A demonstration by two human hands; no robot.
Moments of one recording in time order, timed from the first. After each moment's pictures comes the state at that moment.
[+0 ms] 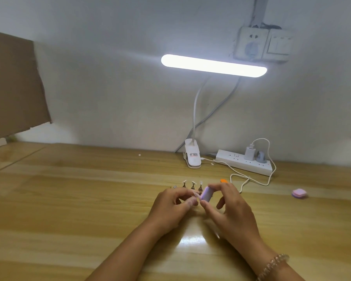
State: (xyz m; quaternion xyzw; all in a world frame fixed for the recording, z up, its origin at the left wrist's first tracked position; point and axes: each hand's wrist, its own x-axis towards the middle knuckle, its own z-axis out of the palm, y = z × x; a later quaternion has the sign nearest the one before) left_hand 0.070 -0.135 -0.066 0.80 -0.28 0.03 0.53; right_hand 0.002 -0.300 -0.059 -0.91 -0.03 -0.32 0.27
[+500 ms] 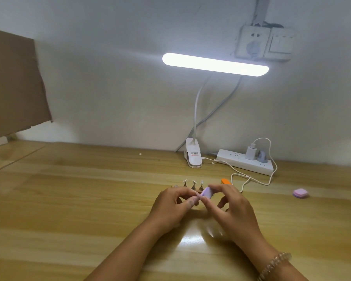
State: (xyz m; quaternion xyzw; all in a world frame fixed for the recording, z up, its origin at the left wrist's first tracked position) left_hand 0.071 -0.135 -0.066 0.80 -0.26 0.01 0.54; right_hand 0.005 -0.303 -0.059 -0.89 -0.04 -0.31 0.33
